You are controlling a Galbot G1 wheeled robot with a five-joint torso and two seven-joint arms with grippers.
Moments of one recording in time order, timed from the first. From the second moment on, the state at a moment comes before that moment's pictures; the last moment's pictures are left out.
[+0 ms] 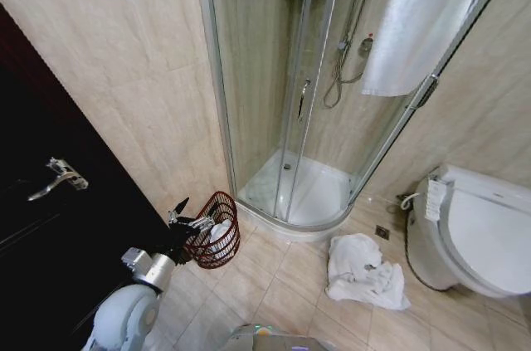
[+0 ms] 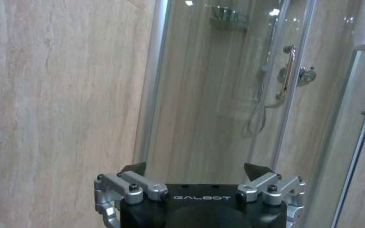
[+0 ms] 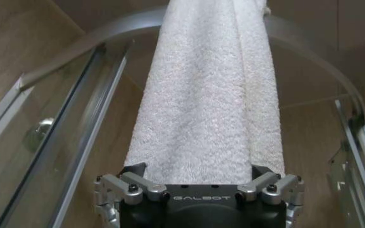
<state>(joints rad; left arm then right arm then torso) 1.71 -1.30 -0.72 -2.33 -0.47 0.17 0.16 -1.83 -0.83 1.93 1.06 1.57 0.05 0.23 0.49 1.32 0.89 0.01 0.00</state>
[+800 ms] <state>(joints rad) 1.71 -1.30 -0.72 -2.33 -0.47 0.17 0.16 -1.84 -0.86 1.97 1.01 1.52 0.00 0.29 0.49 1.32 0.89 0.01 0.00</state>
